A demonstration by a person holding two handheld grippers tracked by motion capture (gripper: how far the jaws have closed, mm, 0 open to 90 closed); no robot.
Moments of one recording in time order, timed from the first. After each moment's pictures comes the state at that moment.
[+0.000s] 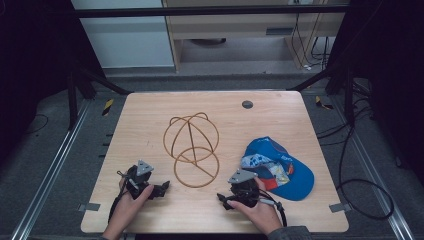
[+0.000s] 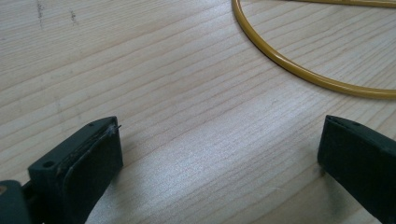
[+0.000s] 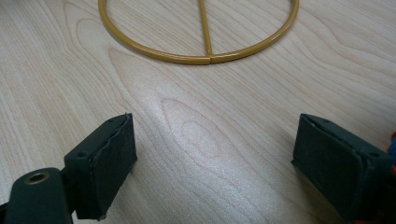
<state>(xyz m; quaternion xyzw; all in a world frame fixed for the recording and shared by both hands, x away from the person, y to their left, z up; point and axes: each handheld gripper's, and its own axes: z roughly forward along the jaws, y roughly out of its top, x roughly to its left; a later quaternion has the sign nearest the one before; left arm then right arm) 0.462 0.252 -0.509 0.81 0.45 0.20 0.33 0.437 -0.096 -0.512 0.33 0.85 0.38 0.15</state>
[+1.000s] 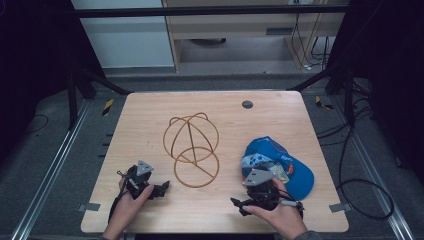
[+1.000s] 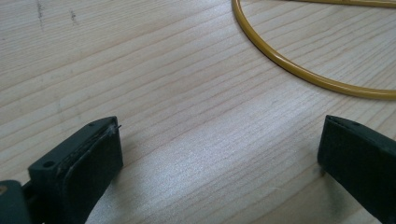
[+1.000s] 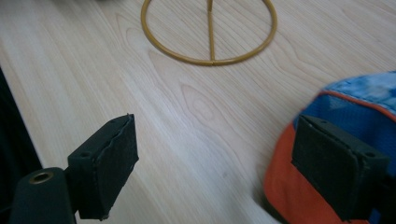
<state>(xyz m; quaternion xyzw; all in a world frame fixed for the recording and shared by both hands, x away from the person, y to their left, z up) 0.462 0.252 -0.509 0.81 0.45 0.20 0.33 0.405 -0.135 -0.446 0.30 0.87 0.36 0.15</state>
